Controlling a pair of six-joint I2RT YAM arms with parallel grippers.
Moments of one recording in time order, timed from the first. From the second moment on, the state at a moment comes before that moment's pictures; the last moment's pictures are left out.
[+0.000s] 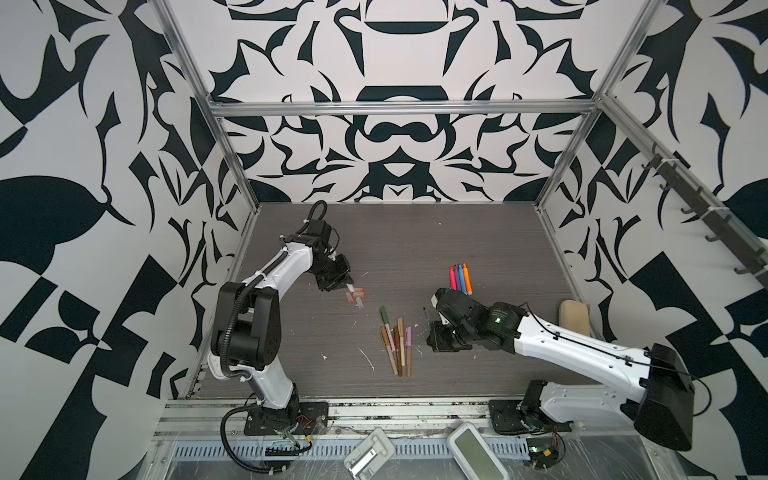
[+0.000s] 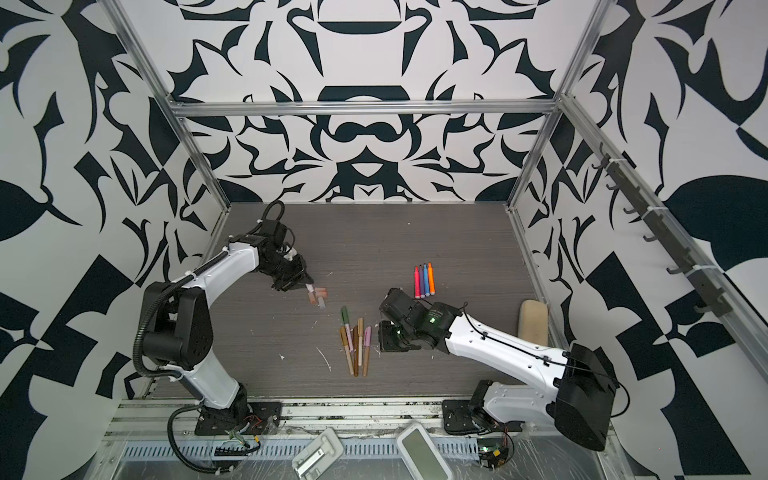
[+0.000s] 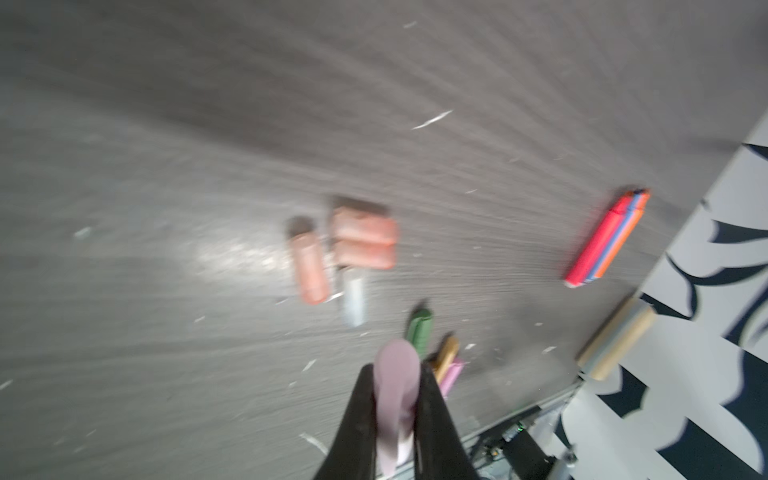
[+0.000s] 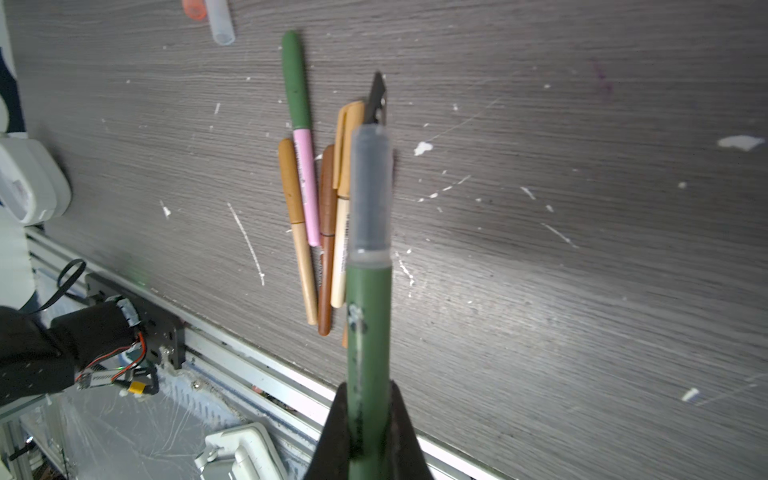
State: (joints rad) left arm -0.21 1.70 1.23 -0.87 0.43 -0.62; right arm 0.93 1.21 0.84 -0.71 -0.14 0.88
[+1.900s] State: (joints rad) left arm -0.18 1.72 1.16 -0.86 0.37 -0.55; right arm 0.67 1.66 1.23 -0.95 -0.03 0.58
